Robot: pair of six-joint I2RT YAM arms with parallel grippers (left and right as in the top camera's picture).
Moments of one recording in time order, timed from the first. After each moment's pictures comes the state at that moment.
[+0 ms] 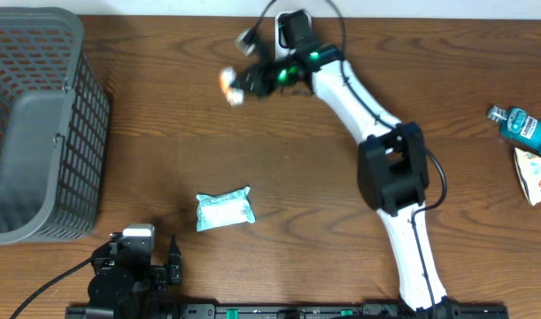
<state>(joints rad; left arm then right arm) -0.12 0.00 0.51 -1.10 -0.14 0.01 0.40 2.50 2.19 -0.47 -0.93 0.13</state>
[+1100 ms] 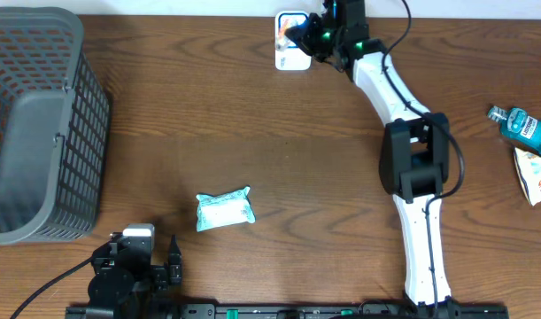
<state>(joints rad) -0.12 0.00 0.51 -1.10 -0.14 0.01 0.22 2.55 2.22 -0.32 -0.57 0.87</state>
